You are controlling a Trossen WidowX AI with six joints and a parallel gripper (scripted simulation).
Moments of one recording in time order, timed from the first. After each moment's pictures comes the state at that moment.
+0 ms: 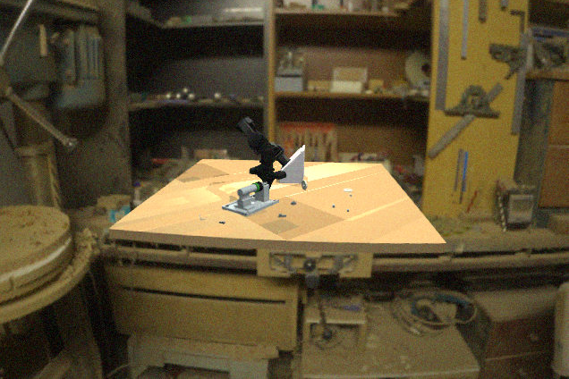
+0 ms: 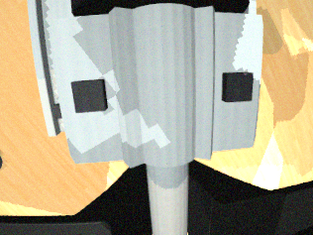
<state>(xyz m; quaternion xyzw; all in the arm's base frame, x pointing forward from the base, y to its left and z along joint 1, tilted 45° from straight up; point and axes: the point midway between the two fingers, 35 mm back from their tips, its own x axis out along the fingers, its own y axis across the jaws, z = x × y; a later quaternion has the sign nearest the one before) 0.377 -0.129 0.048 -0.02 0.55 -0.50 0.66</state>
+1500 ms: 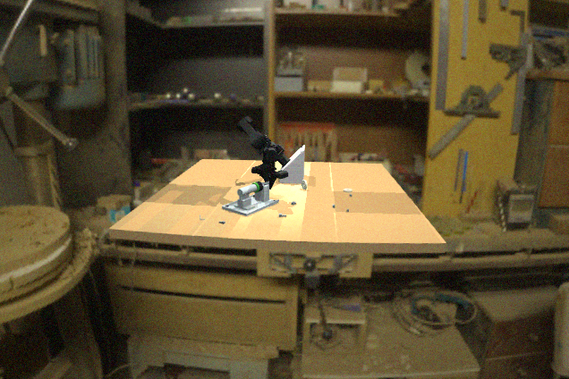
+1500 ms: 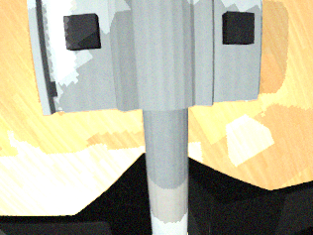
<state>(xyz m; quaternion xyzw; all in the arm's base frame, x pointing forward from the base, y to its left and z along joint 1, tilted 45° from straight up) 0.365 -0.121 0.041 -0.02 0.55 -0.50 0.66</state>
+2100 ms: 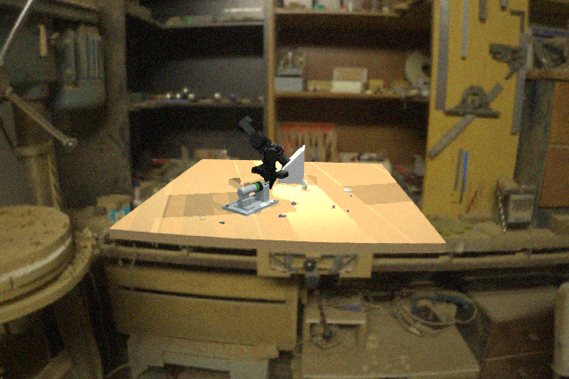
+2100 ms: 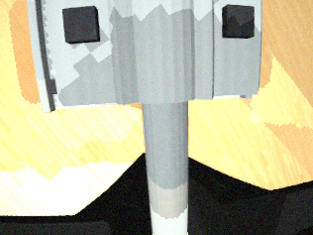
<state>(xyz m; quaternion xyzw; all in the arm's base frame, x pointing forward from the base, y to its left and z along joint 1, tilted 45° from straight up) 0.364 -0.120 0.041 -0.02 0.55 -0.50 0.66</state>
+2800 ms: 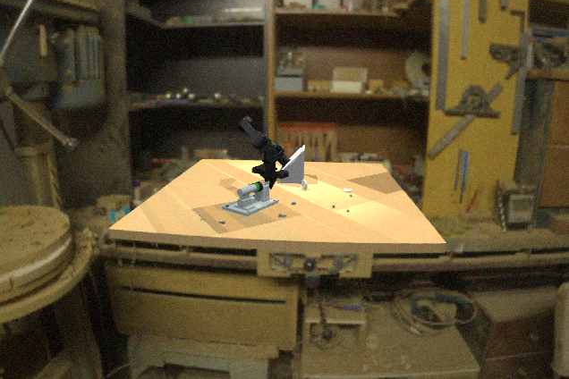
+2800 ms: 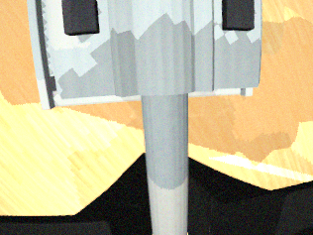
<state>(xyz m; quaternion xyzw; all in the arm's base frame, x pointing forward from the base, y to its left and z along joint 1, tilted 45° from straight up) 0.362 -0.119 0.040 -0.02 0.55 -0.50 0.66</state>
